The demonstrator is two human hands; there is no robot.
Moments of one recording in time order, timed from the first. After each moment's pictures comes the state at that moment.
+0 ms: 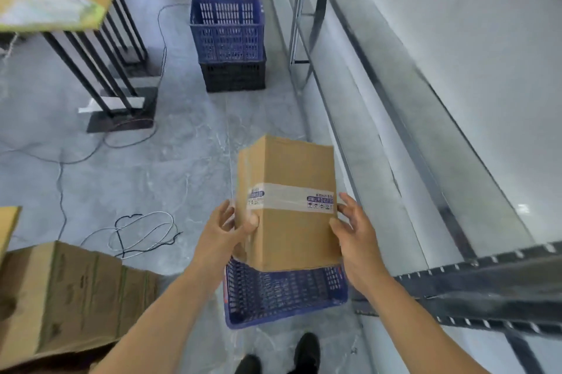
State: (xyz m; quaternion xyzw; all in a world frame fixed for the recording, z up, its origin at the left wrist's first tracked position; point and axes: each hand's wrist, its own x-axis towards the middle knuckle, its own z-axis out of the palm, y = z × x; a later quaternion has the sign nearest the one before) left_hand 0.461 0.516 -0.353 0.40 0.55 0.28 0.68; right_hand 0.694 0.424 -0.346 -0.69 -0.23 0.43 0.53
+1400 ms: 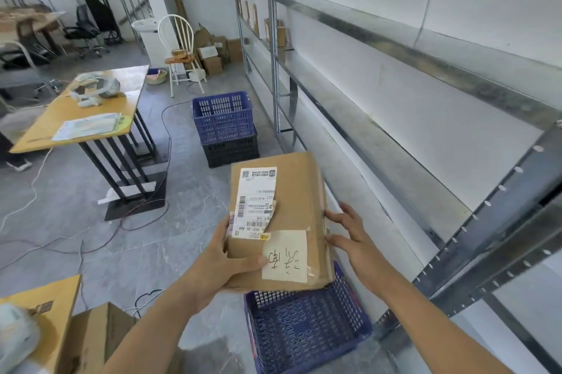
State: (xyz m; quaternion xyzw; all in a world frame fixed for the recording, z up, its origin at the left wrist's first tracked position) left_hand 0.374 0.482 -0.206 0.54 0.42 0.17 0.71; right_hand 0.634 0.359 -0.222 -0.61 -0.37 0.44 0.54
